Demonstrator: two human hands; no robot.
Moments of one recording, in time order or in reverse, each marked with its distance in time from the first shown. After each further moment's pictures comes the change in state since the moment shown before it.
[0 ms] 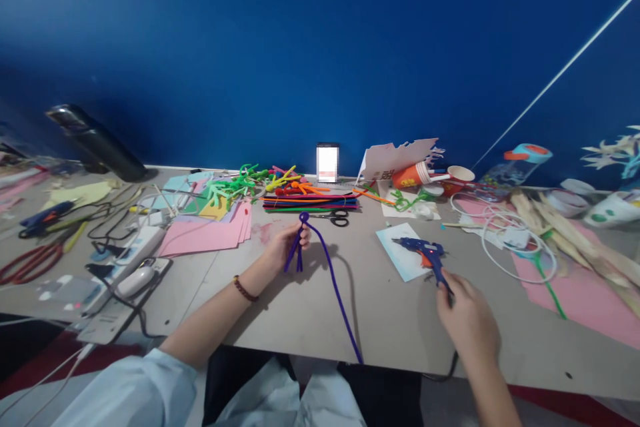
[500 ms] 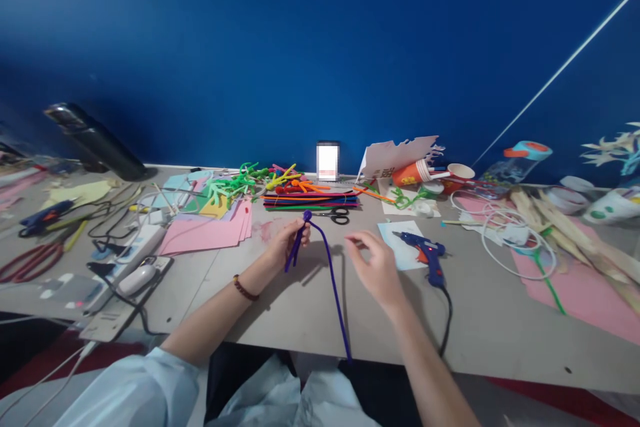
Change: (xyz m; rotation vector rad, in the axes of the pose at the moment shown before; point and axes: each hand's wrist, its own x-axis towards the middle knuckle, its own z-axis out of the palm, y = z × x) left_hand -0.005 0.002 0.009 0.258 0.109 0.101; right_hand 0.077 -0.172 -0.034 0.853 -0.080 -0.130
